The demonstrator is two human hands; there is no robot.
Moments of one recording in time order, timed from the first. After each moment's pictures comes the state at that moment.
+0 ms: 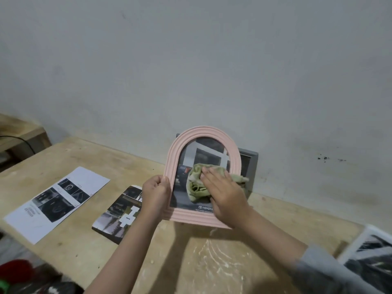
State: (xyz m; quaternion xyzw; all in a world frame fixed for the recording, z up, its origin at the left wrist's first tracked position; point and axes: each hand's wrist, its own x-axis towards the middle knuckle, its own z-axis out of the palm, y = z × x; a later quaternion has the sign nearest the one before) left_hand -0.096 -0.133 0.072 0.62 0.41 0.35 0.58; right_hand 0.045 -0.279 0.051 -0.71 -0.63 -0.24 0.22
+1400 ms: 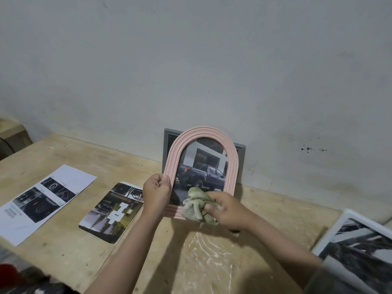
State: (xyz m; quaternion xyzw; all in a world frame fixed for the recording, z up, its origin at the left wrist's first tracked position) left_hand -0.082 -0.162 0.063 0.65 0.39 0.36 0.55; right_hand 0.028 -0.325 0.060 -0.72 -0.51 0.26 0.39
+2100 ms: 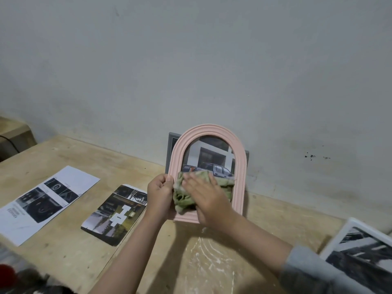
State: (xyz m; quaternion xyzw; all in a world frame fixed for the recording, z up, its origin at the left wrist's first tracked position) left_hand -0.082 -0.155 0.061 0.59 0.33 0.38 0.64; right_hand 0.016 -0.279 0.048 -0.69 -0.66 -0.20 0.23
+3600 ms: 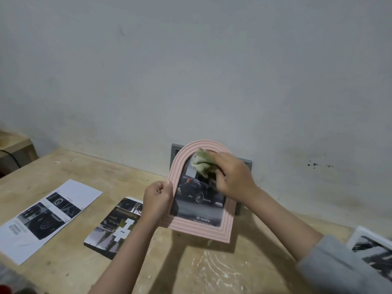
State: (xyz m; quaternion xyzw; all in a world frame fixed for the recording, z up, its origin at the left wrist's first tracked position) left_hand -0.088 -0.127 0.076 0.66 0.36 0.32 0.58; right_hand 0.059 -0.272 0.139 -0.69 -0.60 -0.19 0.36
